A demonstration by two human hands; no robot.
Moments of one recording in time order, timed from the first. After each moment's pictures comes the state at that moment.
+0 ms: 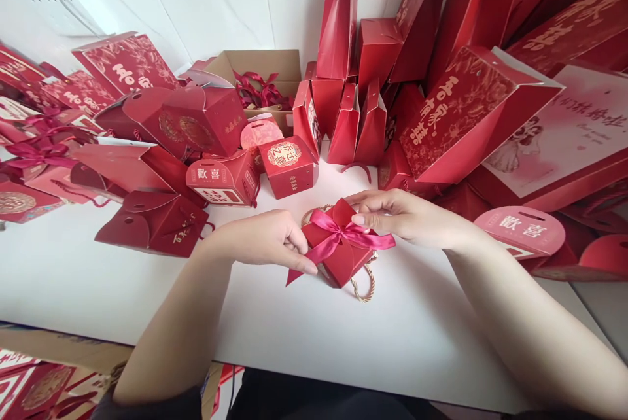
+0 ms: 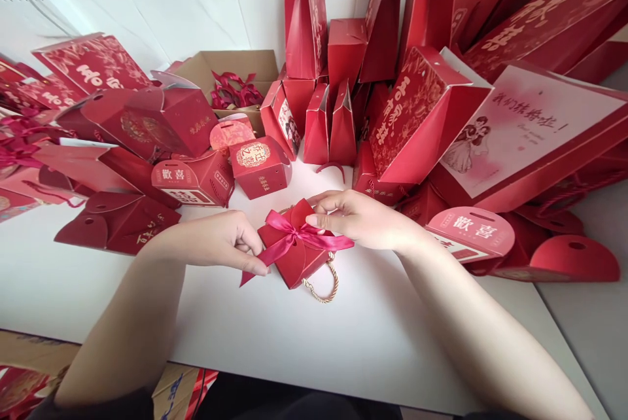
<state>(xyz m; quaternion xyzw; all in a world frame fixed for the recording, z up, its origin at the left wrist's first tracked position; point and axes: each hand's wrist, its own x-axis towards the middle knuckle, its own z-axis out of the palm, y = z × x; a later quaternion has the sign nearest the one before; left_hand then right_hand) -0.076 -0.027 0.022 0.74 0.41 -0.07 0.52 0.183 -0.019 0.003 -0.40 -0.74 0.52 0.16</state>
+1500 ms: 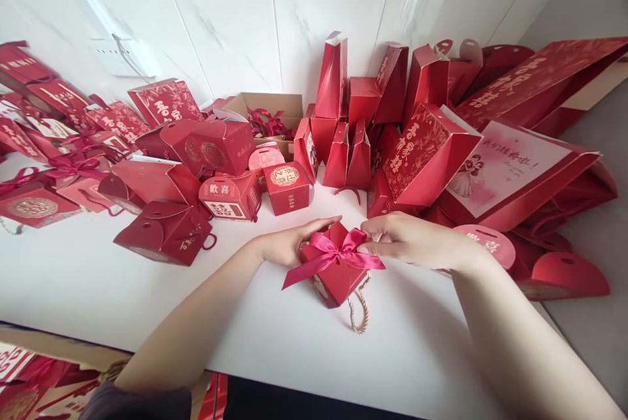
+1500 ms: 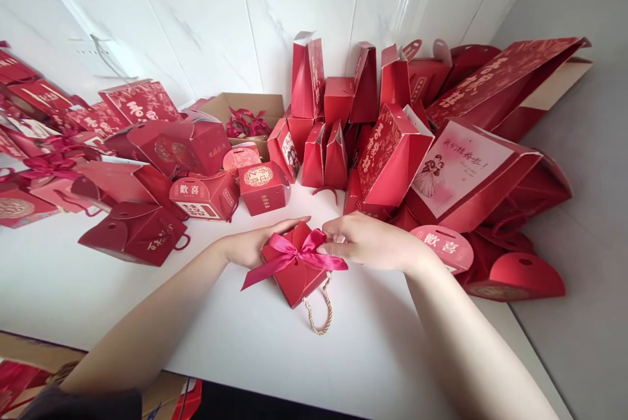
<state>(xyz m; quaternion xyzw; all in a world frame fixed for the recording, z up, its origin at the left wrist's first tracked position) -0.060 -0.008 -0.049 0.77 0.23 0.12 0.58 0.208 -0.034 0.024 -0.39 -0.83 0.39 0.06</state>
